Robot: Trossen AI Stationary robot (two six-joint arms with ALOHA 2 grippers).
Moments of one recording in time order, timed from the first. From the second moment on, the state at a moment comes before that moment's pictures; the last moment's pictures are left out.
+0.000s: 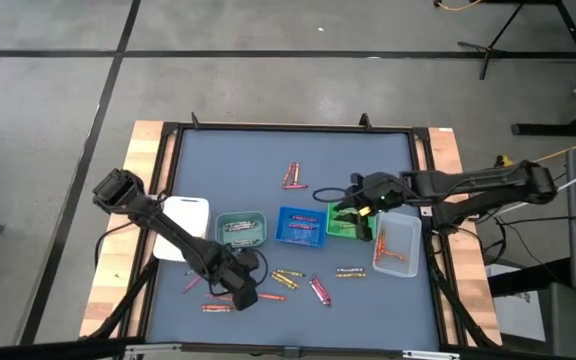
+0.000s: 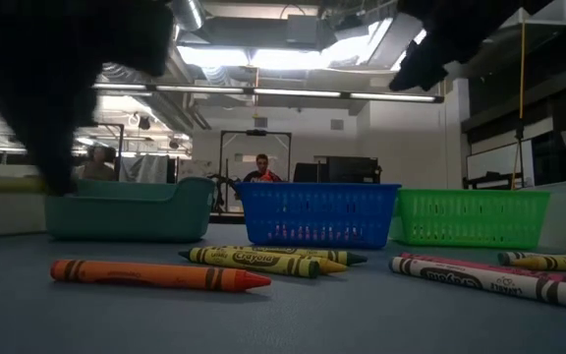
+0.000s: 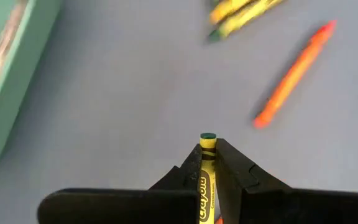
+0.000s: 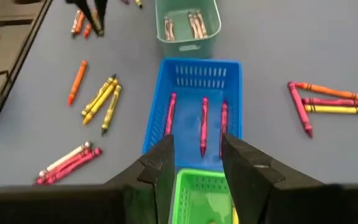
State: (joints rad) left arm -0.55 1.75 1.11 -0.60 -0.14 -1.10; right arm 0.05 1.14 0.85 -0.41 -0.07 0.07
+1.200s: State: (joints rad) left arm -0.11 1.96 1.11 0.84 -0.43 -0.28; right arm 0.05 1.06 1.04 -0.47 -0.17 0.02
